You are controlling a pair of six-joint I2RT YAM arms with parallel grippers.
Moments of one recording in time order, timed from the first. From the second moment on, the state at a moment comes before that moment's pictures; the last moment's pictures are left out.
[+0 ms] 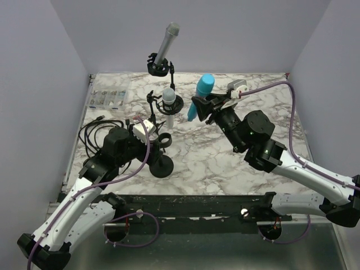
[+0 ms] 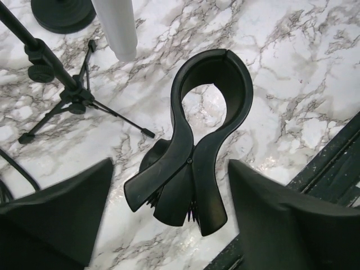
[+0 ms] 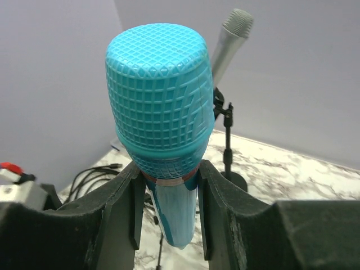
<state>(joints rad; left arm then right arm) -0.54 0.71 0.76 -0.52 0.22 0.00 1.04 1.14 1.18 0.22 0.44 0.01</state>
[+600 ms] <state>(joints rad) -0.54 0.65 0.78 -0.49 0.25 -0.03 1.04 1.08 1.03 0.02 0.65 0.07</state>
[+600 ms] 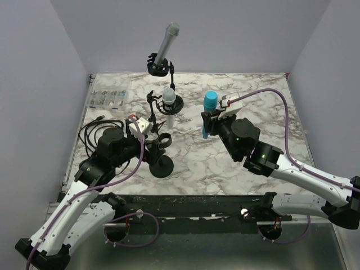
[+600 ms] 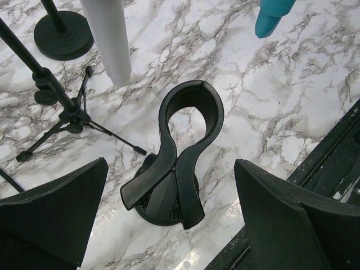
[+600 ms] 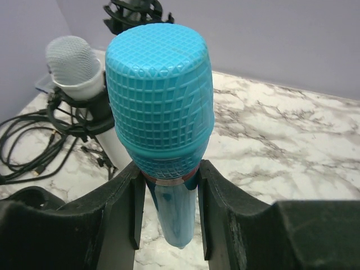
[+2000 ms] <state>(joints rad) -0.54 0.30 0.76 -0.37 -0.15 -0.03 0.07 2.09 1.69 -0.38 0.34 0.57</state>
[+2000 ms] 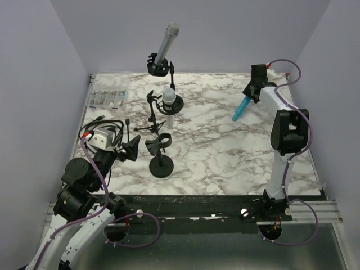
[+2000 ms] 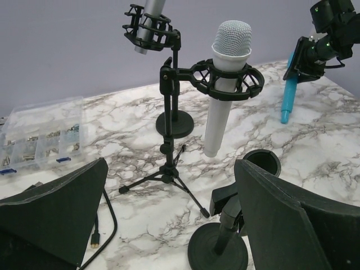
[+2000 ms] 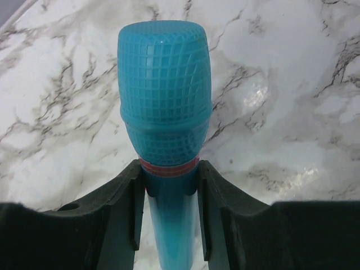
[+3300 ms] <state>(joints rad) -0.54 0.29 0.74 -0.37 -0.25 -0.03 -0.08 2.45 2.12 -0.52 0.23 0.45</state>
